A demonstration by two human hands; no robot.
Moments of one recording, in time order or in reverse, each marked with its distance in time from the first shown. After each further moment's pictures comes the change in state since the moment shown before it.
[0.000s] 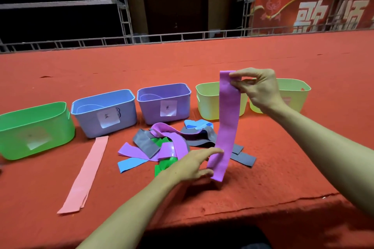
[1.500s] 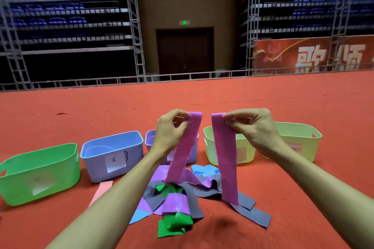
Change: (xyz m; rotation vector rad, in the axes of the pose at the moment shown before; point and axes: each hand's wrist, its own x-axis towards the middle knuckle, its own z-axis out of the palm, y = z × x) left_hand 0.062 0.016 -0.184 -0.194 0.852 -0.124; right_hand 0.017 -0.051 0.019 0.163 -0.104 -0.013
